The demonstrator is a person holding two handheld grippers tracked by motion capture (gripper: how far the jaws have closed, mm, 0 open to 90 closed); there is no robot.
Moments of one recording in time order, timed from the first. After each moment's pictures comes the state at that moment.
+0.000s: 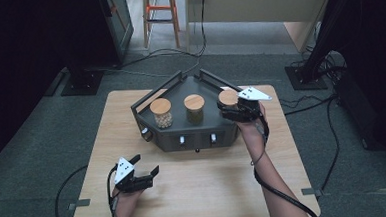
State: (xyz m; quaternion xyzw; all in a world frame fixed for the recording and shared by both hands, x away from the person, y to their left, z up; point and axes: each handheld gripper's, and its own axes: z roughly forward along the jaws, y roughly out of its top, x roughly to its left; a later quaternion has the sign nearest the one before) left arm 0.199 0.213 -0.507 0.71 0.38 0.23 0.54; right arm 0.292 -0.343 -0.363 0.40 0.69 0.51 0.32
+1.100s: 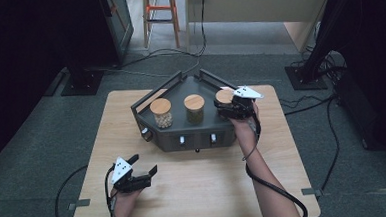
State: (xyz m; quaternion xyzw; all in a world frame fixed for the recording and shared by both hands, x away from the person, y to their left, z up) left arm 0.198 0.218 -0.507 0.70 0.38 0.23 0.55; right arm 0.320 -0.331 -0.388 0.44 0.68 0.51 0.31
